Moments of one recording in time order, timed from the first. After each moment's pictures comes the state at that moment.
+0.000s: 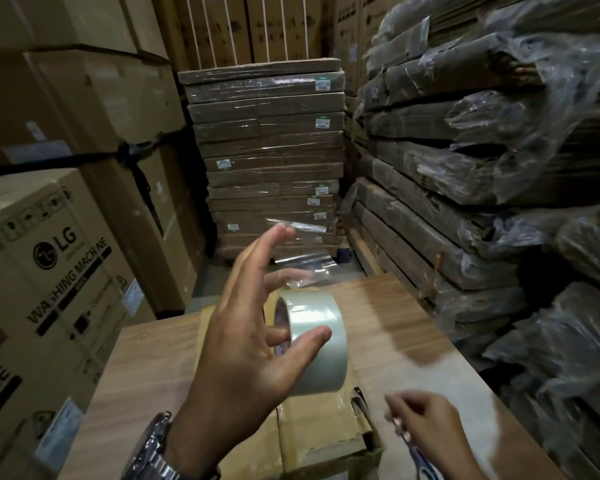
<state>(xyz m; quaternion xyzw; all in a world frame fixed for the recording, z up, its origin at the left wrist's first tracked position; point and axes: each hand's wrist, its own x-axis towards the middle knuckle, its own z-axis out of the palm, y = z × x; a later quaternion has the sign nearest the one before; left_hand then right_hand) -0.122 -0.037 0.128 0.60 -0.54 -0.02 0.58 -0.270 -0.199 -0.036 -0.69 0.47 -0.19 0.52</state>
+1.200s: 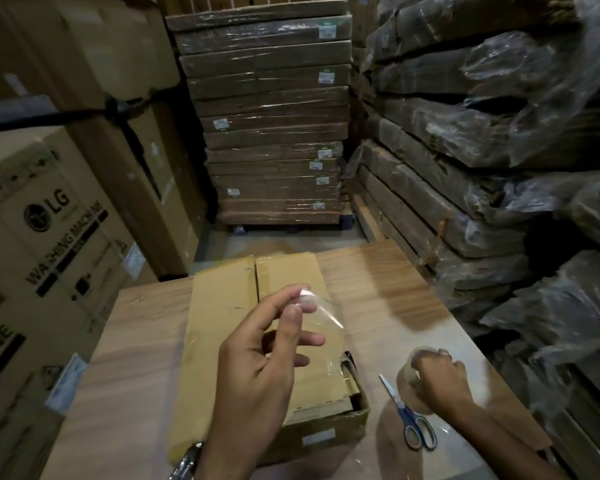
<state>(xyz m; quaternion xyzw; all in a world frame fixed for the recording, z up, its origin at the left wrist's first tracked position) -0.158 -0.052 0.070 0.66 -0.32 -0.14 0.67 -0.281 -0.296 -0.143 -0.91 0.41 0.05 0.03</state>
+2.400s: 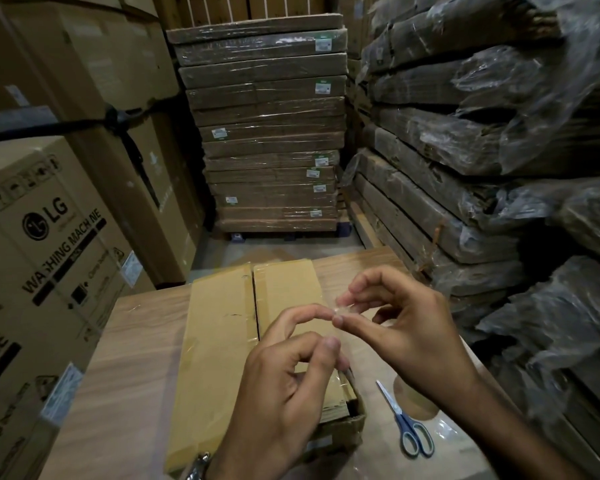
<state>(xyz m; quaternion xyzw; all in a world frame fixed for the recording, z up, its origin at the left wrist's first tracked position) -0.169 -0.052 0.067 0.71 -0.46 -0.08 0.53 -0.257 -0.197 0.076 -0.81 0.15 -0.37 0.43</state>
